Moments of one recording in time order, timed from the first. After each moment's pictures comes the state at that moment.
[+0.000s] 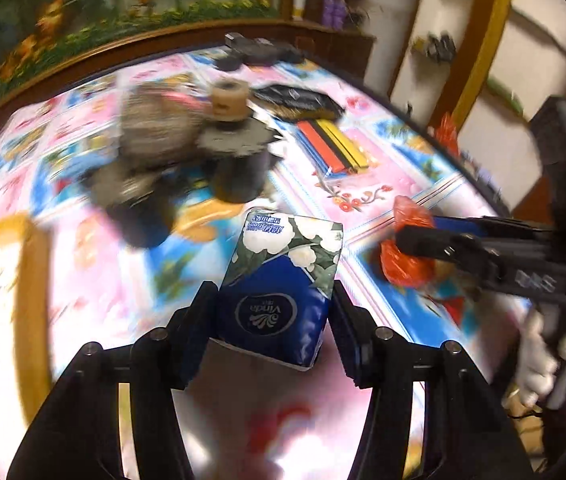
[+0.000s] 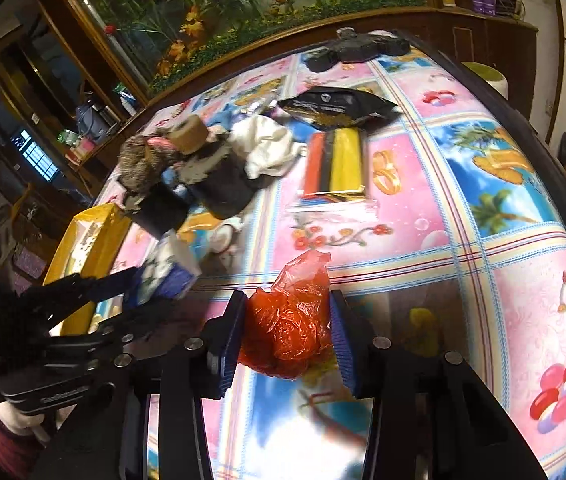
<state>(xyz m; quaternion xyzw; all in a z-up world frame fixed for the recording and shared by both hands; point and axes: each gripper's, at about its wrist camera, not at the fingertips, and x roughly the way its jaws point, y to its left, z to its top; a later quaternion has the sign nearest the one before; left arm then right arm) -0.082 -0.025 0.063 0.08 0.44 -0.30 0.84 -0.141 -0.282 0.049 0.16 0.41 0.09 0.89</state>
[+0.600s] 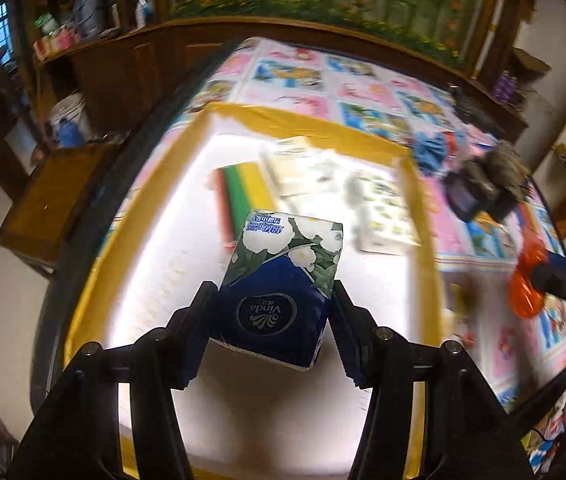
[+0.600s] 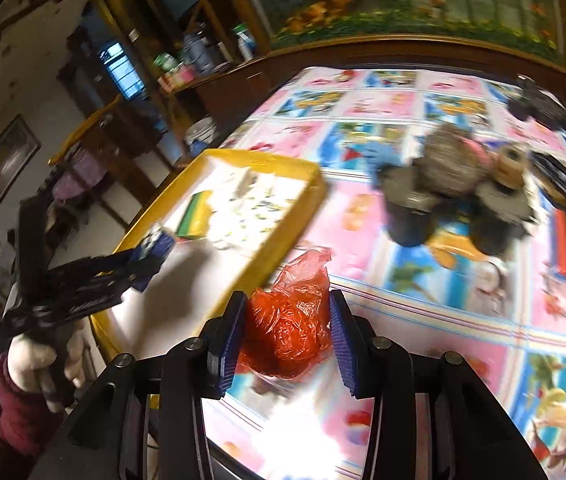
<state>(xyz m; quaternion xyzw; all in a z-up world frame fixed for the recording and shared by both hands) -0.054 0.232 0.056 -0.03 0.47 -0.04 0.88 -0.123 -0.073 0.104 0.05 0.42 0.25 0.87</state>
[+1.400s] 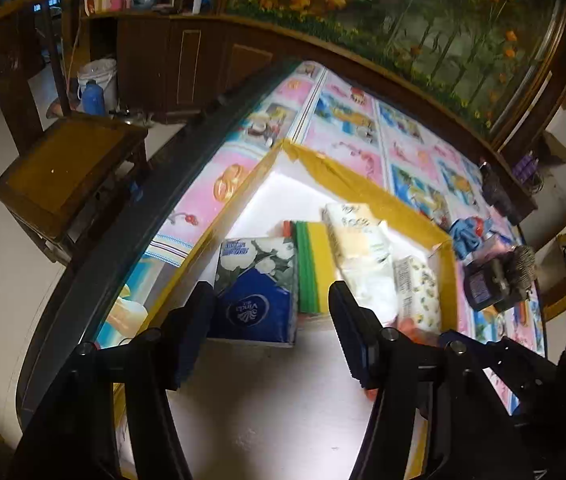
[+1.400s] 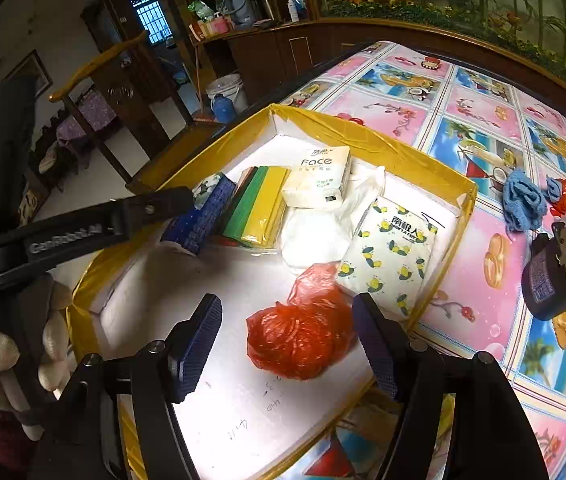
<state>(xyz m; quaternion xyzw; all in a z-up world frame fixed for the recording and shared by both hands) -0.036 0.292 0.071 -0.15 0.43 -0.01 0.89 -0.065 0.077 0.069 -0.04 0.44 0.28 0.85</state>
